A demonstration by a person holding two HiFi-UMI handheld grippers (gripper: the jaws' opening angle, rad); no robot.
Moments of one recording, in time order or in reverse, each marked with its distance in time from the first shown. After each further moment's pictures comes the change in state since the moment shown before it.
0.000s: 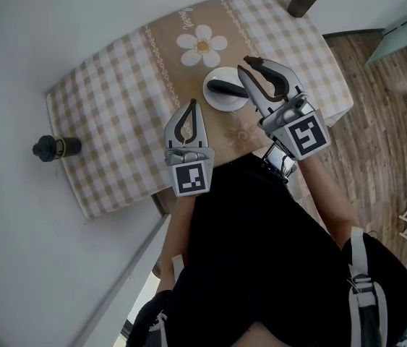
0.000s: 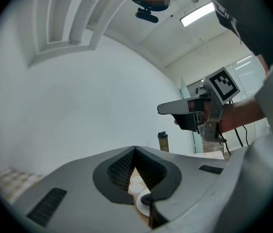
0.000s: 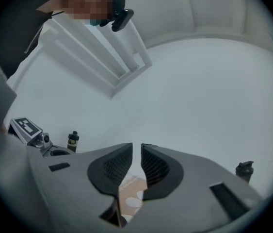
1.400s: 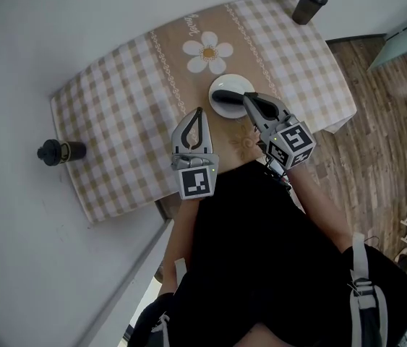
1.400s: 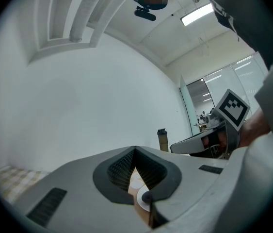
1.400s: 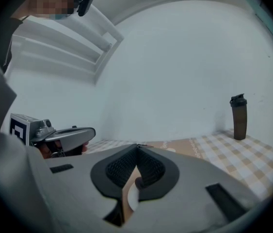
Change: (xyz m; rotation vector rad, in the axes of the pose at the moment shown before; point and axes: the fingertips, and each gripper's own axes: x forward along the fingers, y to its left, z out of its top) left arm 0.016 0.012 -0.027 0.000 0.030 -0.009; right arm -0.005 0.013 -0.142 0.364 0.279 -0.031
